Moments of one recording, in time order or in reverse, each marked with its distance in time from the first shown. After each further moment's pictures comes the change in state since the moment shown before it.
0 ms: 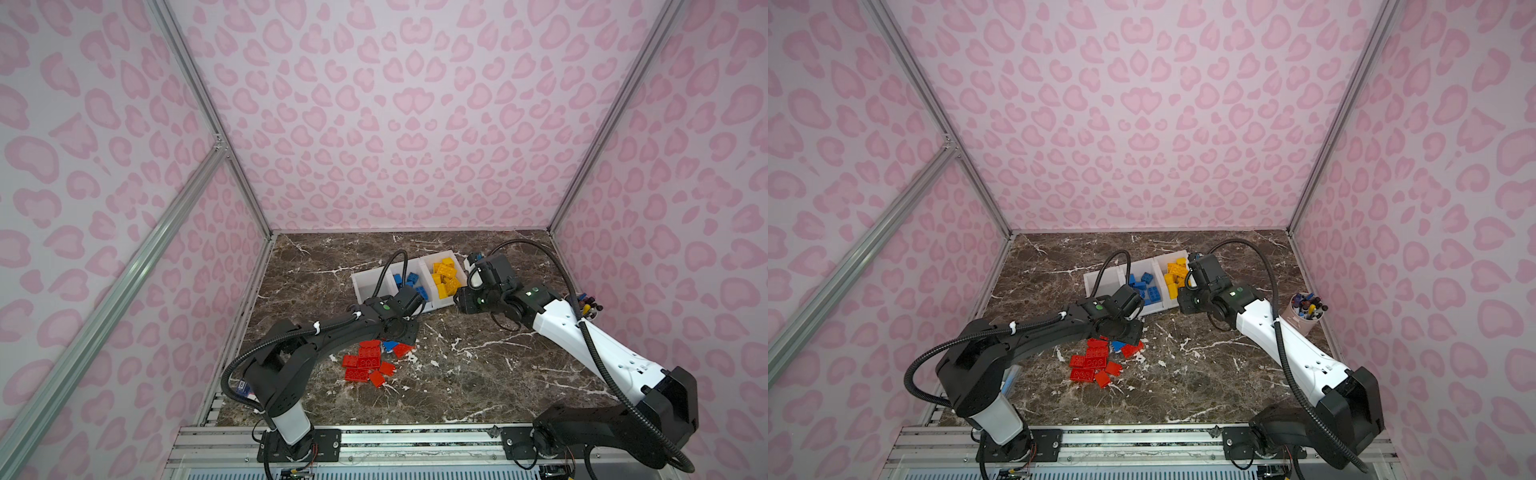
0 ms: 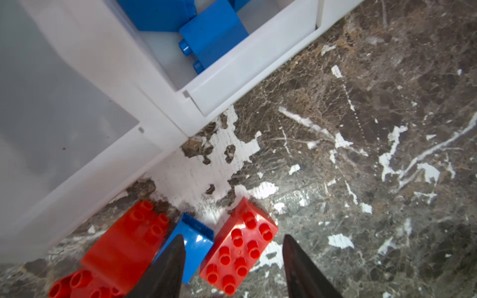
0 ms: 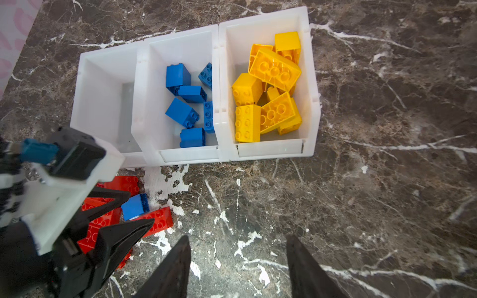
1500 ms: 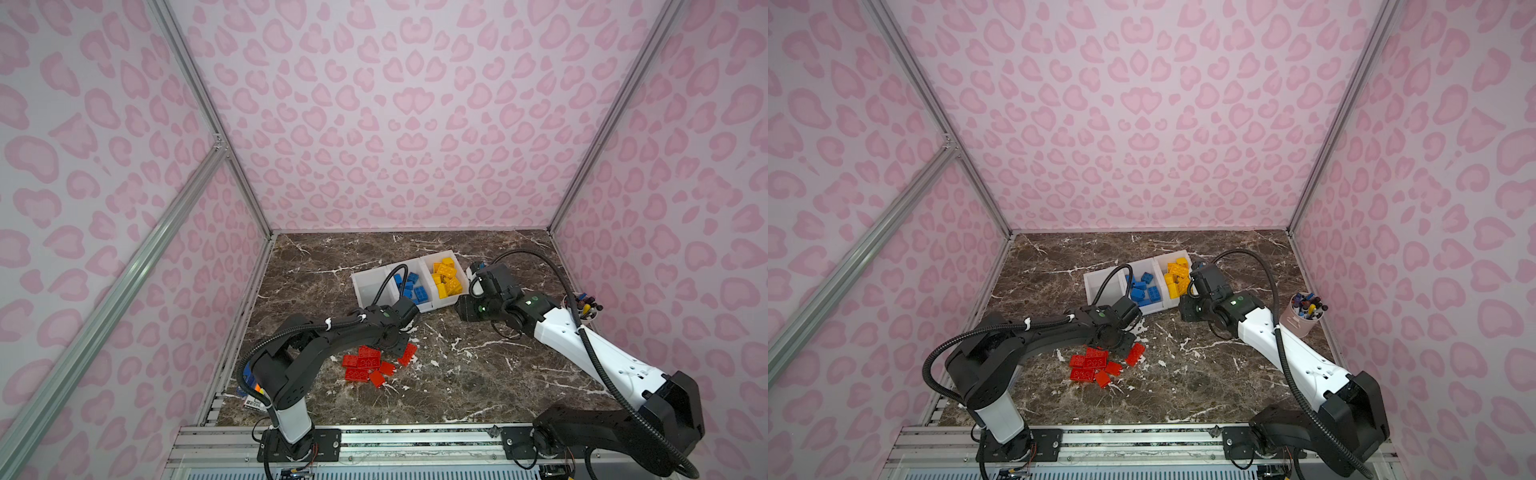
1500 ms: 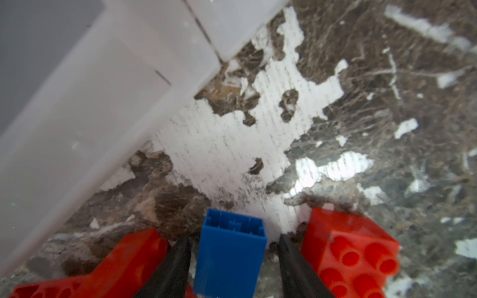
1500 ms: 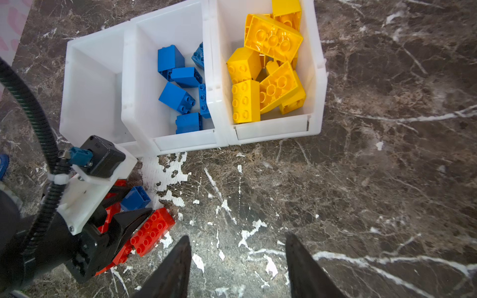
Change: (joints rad) left arm 0.016 0.029 -0.112 0.008 -0.065 0.096; right arm 0.001 -0.034 -0.095 0.042 -0.019 0.059
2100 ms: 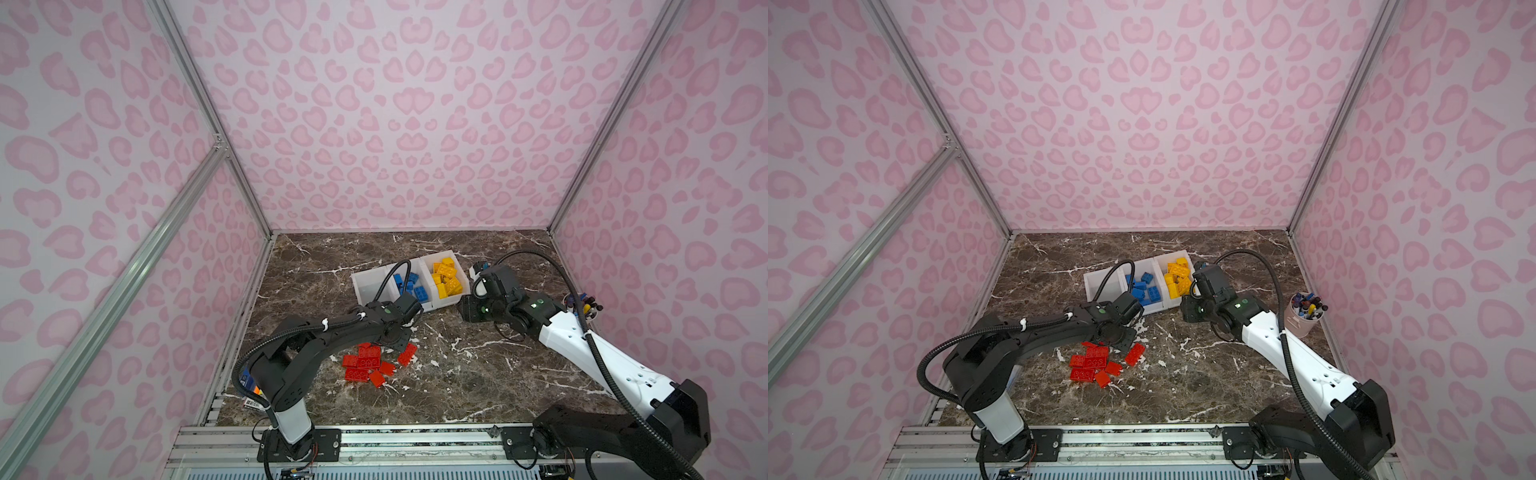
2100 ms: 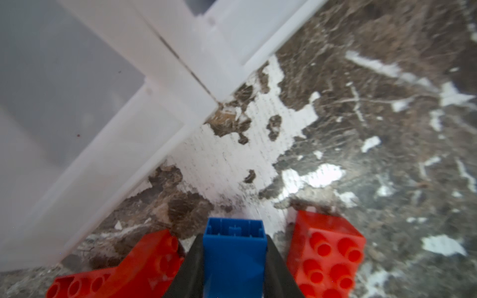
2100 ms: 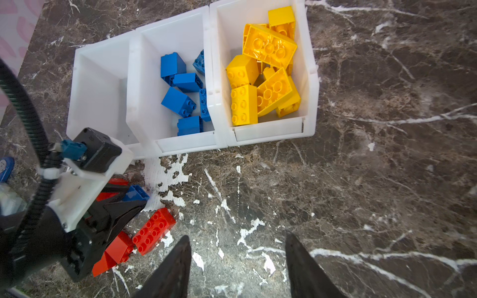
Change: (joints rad) left arm -0.022 -0.040 0.066 -0.043 -0.008 0.014; right arm -0.003 -0.043 -0.005 -0.012 0.016 0.000
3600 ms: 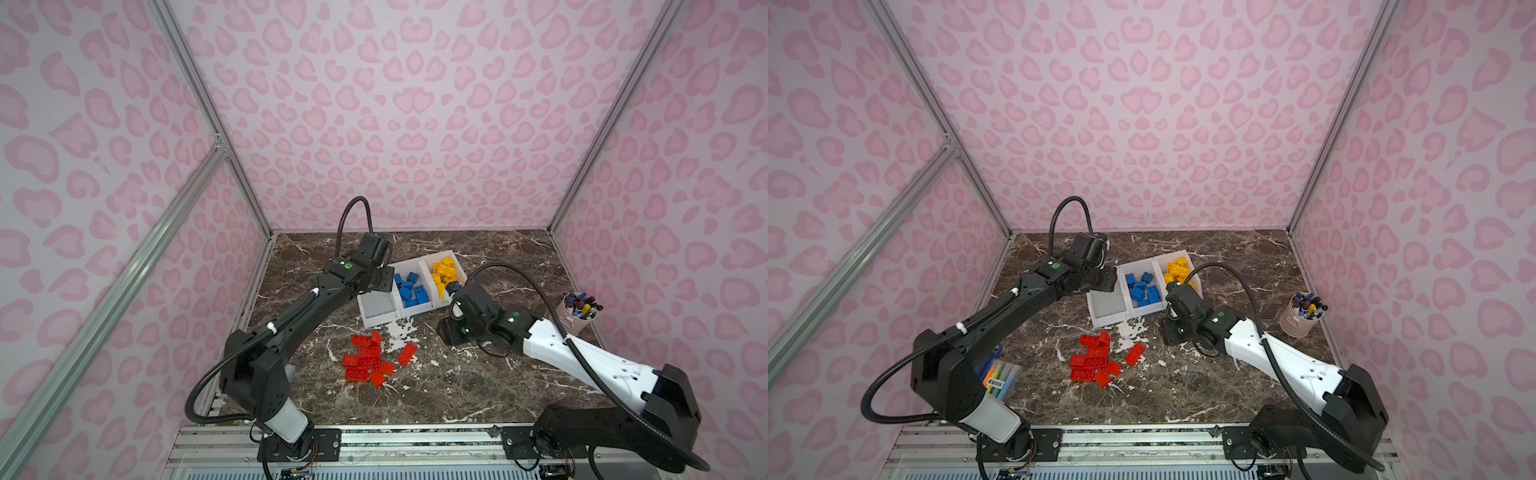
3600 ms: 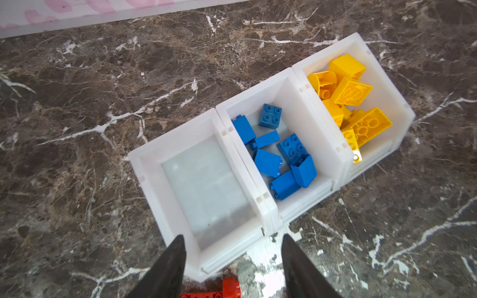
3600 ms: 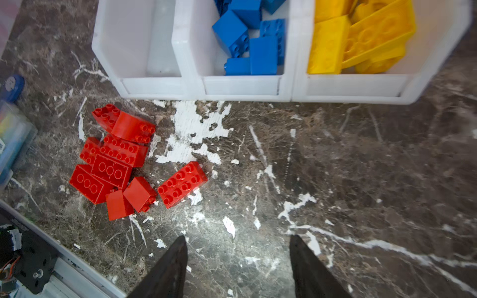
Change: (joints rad) left arm 0.270 -0.184 0.264 -0.077 -0.018 0.042; right arm 0.273 0.110 -0.021 0.017 0.003 0.055
